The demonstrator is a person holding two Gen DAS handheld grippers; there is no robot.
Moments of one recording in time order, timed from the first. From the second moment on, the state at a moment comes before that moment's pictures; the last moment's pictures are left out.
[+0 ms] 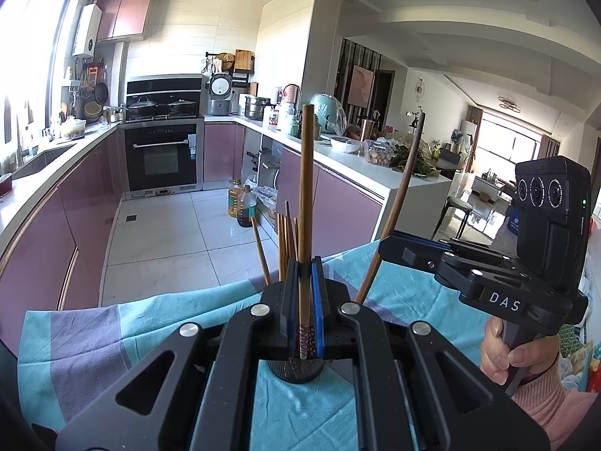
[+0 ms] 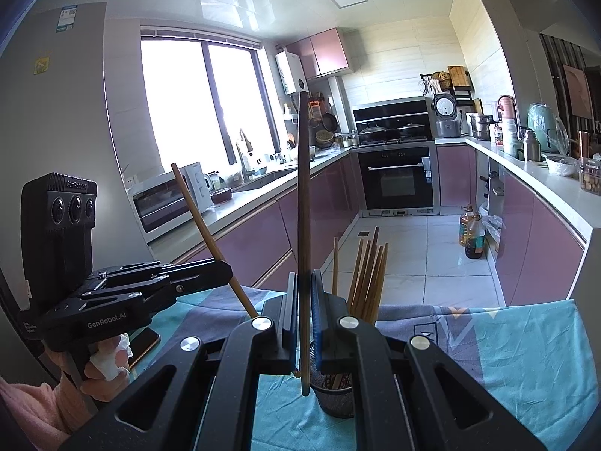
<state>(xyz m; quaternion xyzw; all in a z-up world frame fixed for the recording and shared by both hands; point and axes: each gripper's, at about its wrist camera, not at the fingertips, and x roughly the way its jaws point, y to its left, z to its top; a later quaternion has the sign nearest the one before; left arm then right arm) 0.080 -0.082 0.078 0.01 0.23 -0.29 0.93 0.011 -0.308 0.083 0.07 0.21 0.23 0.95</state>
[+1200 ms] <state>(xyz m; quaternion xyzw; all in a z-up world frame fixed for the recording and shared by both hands) 0.093 -0.090 0.081 0.01 0.24 -0.29 0.93 0.038 -0.316 0.071 0.09 0.22 0.21 0.95</state>
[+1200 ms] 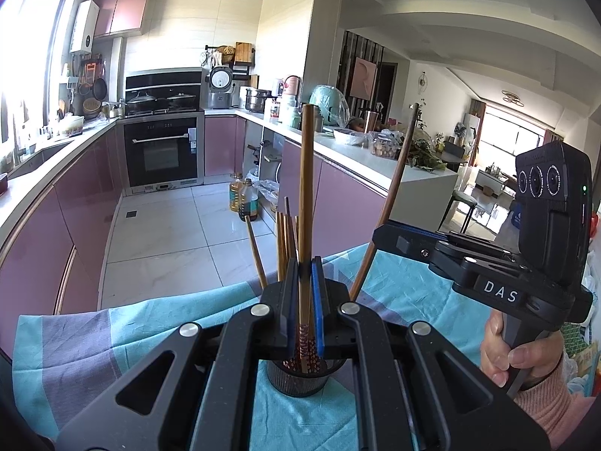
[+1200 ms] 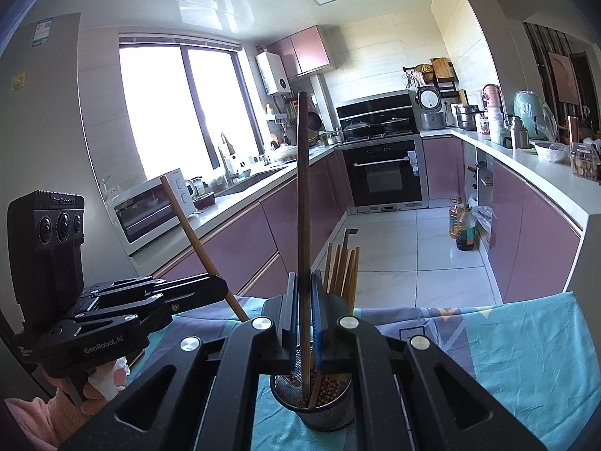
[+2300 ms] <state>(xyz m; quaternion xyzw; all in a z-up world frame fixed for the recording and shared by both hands) 0.133 -0.100 0.031 0.04 0.36 -0.29 0.89 0.079 -0.295 0.011 0.09 0.32 0.20 0.92</state>
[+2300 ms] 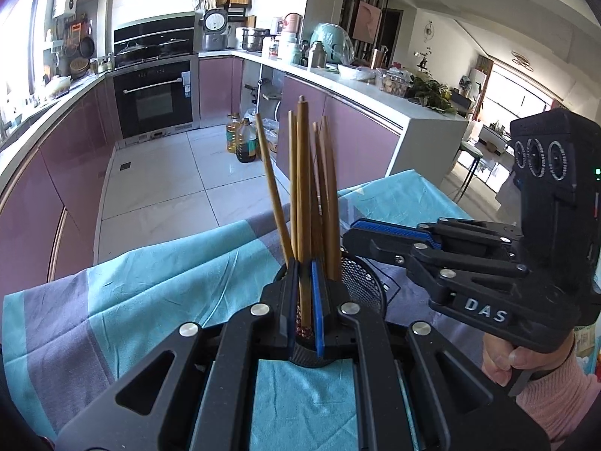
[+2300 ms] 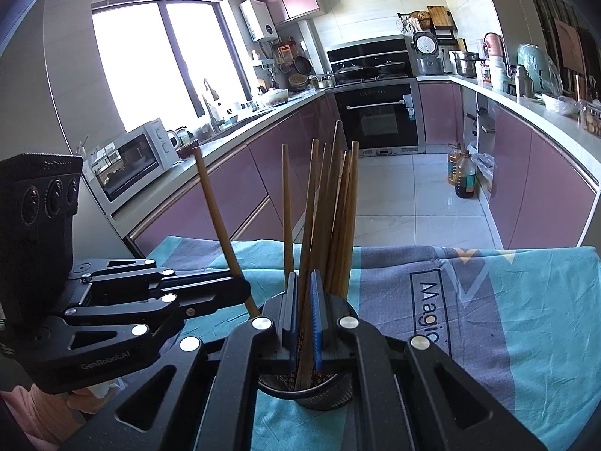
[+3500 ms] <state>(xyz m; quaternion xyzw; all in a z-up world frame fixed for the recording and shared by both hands) 0.063 -0.001 0.018 0.00 0.23 -0.14 0.96 0.007 -0.270 0.014 0.02 0.23 0.14 0.96</state>
